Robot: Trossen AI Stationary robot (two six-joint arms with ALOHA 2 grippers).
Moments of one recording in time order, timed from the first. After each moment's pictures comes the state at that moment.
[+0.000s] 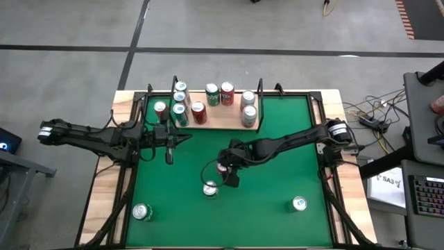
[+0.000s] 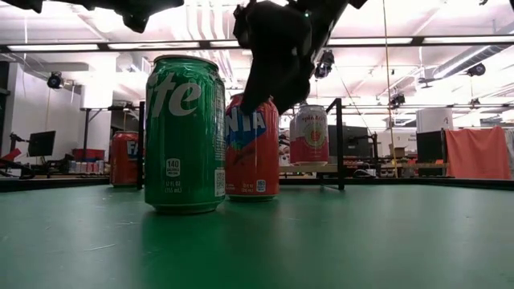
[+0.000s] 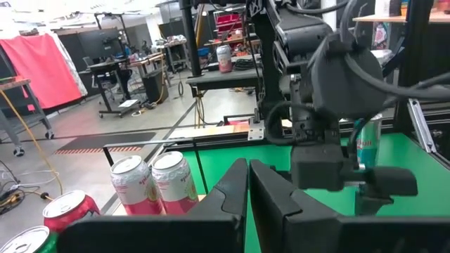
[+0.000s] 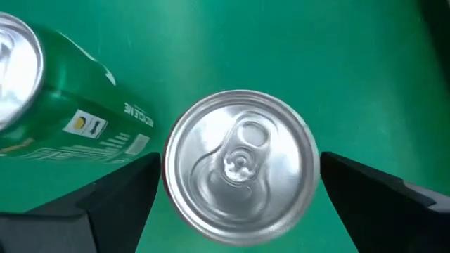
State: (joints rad) left arm -0.09 0.77 0.58 0.16 -0.25 0.16; right arm 0.14 1.89 1.45 -0.55 0.10 0.29
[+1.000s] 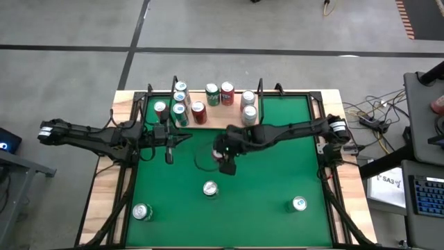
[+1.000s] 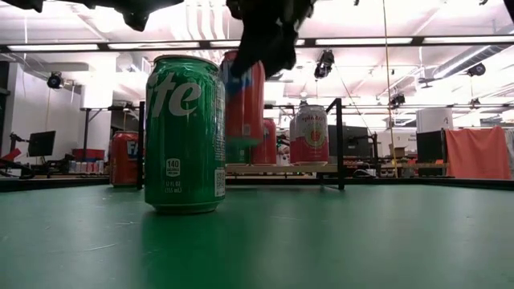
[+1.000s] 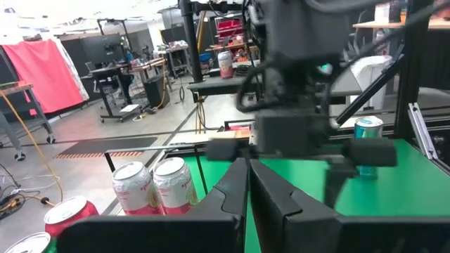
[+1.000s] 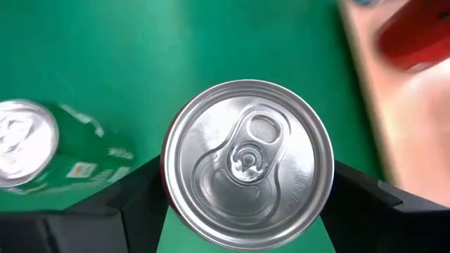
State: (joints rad) left arm -0.09 0.77 0.58 0.18 -0.25 0.16; right arm 0.07 1.88 1.68 -0.74 0.11 0.18
